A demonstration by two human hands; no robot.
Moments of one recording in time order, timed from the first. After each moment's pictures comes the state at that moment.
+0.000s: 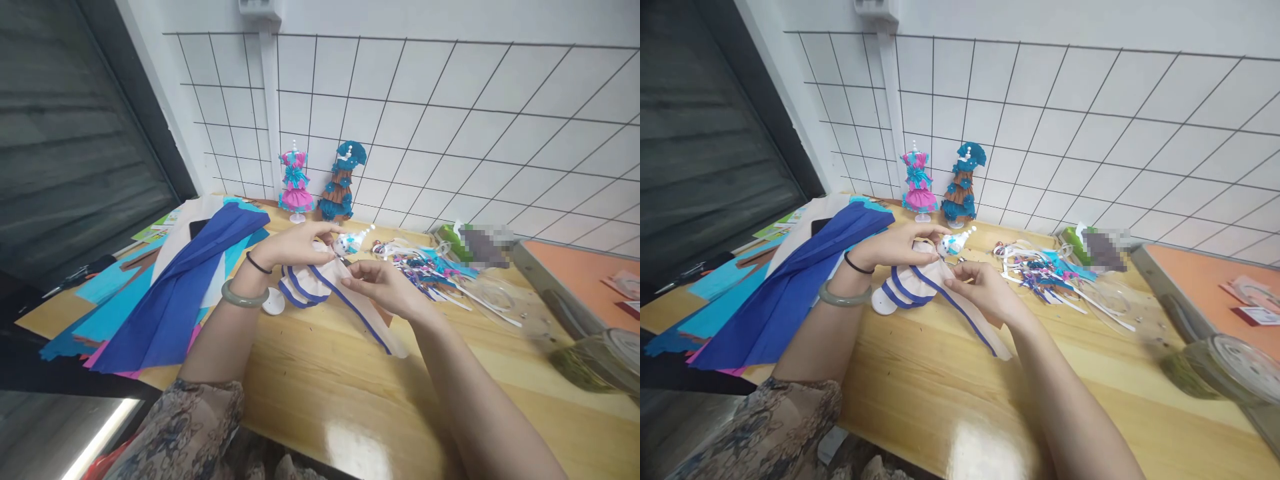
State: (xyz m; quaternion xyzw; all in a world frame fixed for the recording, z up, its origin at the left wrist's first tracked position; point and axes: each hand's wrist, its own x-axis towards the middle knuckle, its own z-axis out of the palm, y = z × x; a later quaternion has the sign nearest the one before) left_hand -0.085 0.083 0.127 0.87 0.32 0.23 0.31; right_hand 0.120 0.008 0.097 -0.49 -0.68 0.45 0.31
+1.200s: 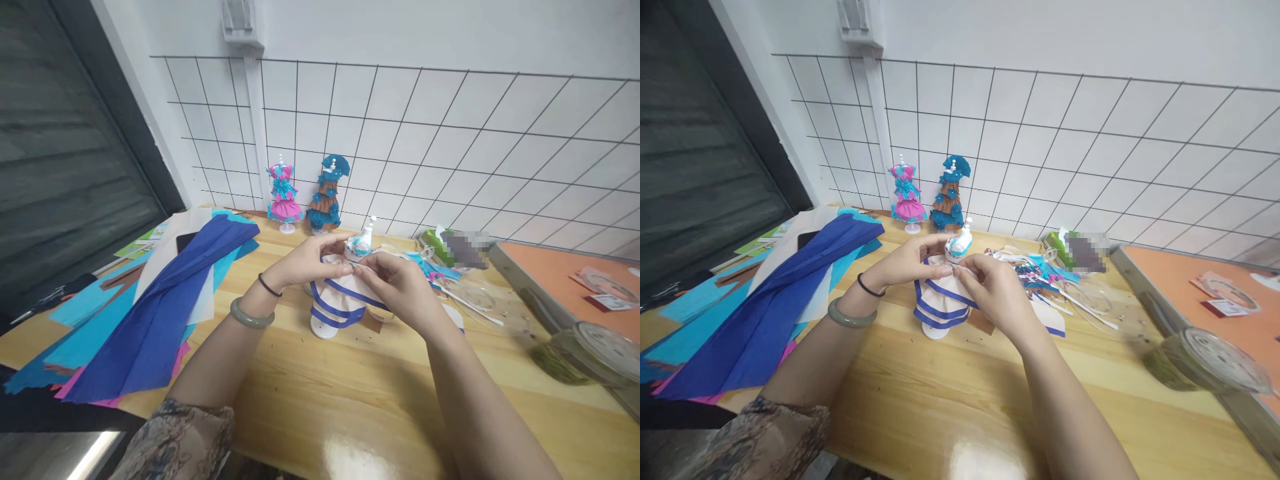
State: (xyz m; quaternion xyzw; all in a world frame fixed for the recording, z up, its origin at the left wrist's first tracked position) left_hand -0.047 0.075 0.108 0.77 0.15 0.35 0.51; right_hand 0.137 -0.007 0.118 -0.55 -0.74 0.15 0.36
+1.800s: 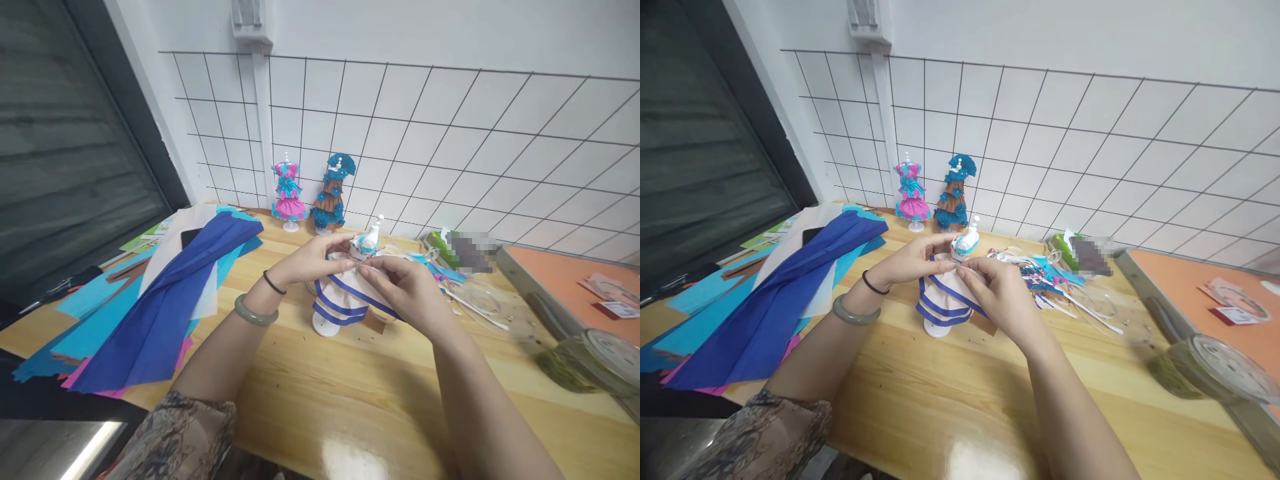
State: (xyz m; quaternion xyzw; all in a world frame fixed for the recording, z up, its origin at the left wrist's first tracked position) left_hand -0.046 0.078 0.103 0.79 0.14 0.35 0.49; right_hand 0.136 -0.010 0.120 -0.53 -0.75 0.15 0.37
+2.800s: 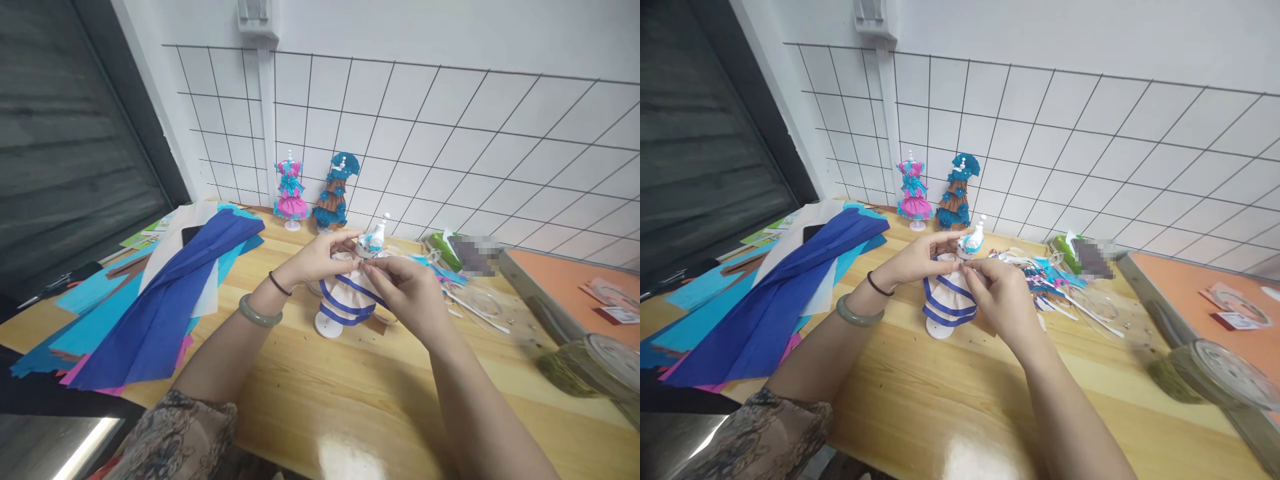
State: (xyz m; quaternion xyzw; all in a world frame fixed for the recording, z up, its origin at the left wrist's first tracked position) left_hand -0.040 0.078 0.101 0.75 0.15 0.38 0.52; right_hand 0.127 -0.012 0.117 -0.54 -0.73 0.07 0.42
